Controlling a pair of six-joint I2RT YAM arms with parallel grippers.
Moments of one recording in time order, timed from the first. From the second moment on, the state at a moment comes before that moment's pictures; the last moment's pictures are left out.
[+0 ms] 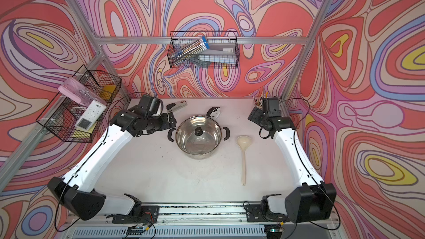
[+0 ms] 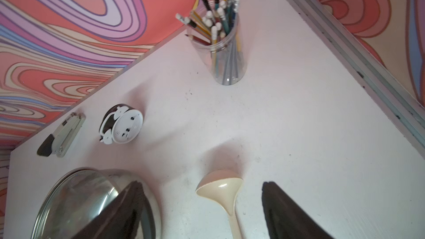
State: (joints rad) left arm -0.48 1.48 1.63 -1.11 -0.07 -0.61; right arm 0.11 1.32 1.32 -0.76 0.07 0.54
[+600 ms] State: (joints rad) left arm -0.67 2.04 2.12 -1.34 -0.11 -0.52; right arm 0.28 1.27 1.45 -0.86 0.00 0.49
